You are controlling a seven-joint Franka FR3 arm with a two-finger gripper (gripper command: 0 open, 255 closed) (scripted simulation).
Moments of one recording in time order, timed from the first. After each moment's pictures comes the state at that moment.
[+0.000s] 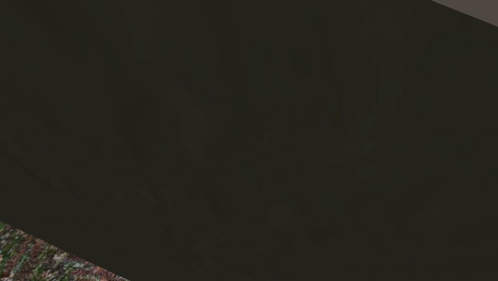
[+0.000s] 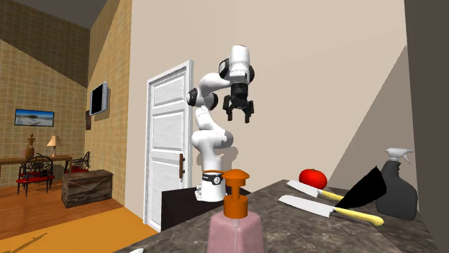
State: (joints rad) arm 0.02 -0.83 -0.01 -2.44 -0.06 1.65 -0.10
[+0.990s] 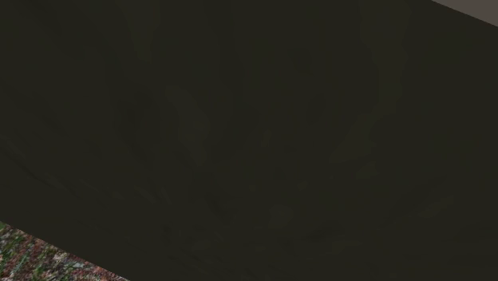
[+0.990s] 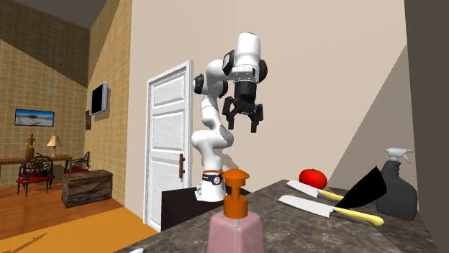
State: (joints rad) arm -0.03 -0.33 -0.09 -2.19 -0.13 1.87 -0.14
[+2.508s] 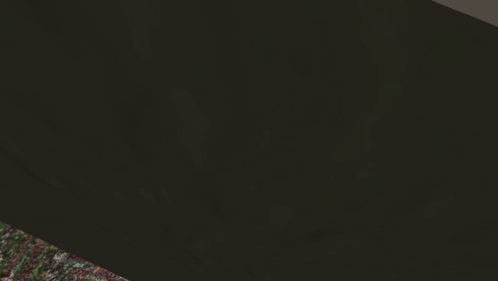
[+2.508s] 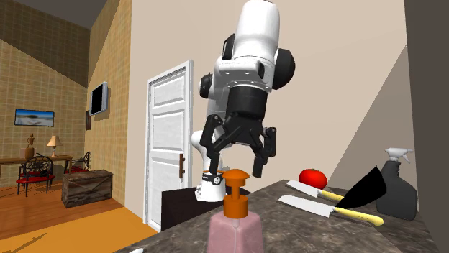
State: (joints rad) arm -0.15 0.49 -0.17 -1.39 -0.08 1.87 -0.23
